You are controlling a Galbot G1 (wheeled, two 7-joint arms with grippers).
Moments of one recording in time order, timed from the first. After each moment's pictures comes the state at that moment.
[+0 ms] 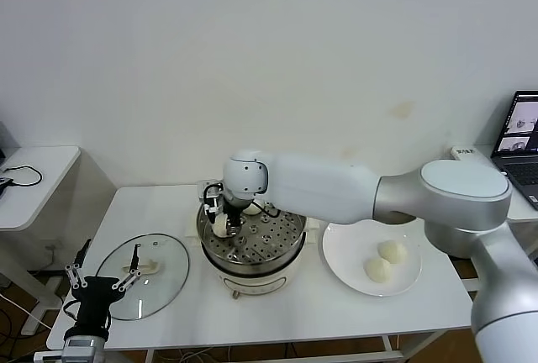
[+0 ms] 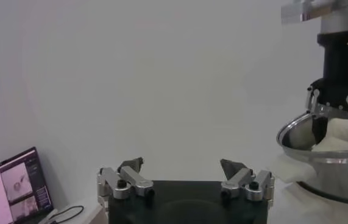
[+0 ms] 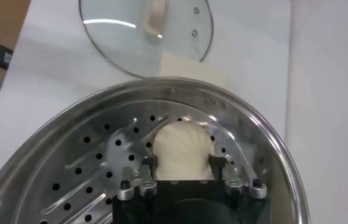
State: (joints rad) left arm 1.71 -1.31 -0.77 -2.16 0.10 -0.06 -0.10; right arm 0.40 1.42 -1.21 1.24 0.41 -0.70 -0.77
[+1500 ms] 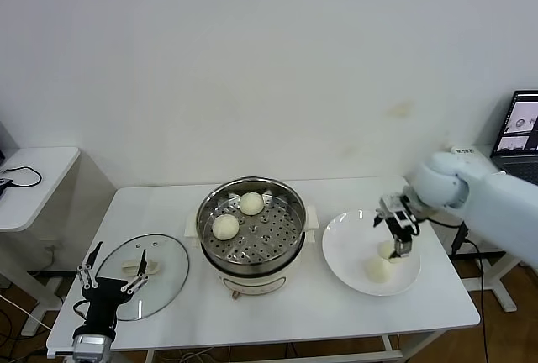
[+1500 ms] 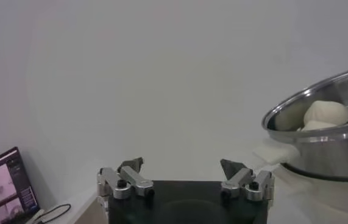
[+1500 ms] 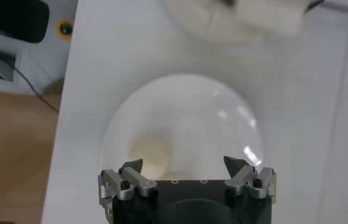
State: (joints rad) left arm 1.69 -1.28 -0.74 -2.10 0.13 -0.05 -0.09; right arm 0.20 0.54 -1.00 1.57 -0.05 -0.32 -1.16
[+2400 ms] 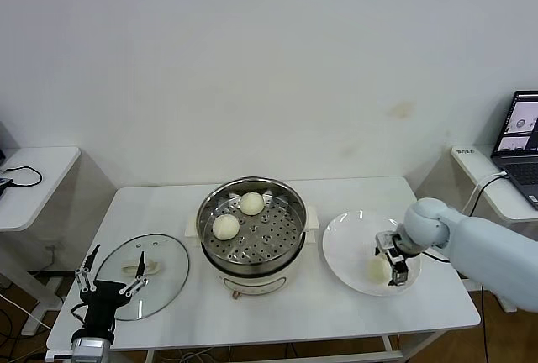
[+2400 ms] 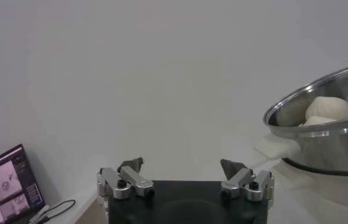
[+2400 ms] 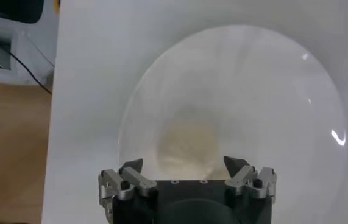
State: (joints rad) left arm 1.70 -1.29 -0.75 -2.11 0.14 -0.05 -0.09; right arm -0.08 0.62 -0.85 1.45 -0.19 -0.32 -1.07
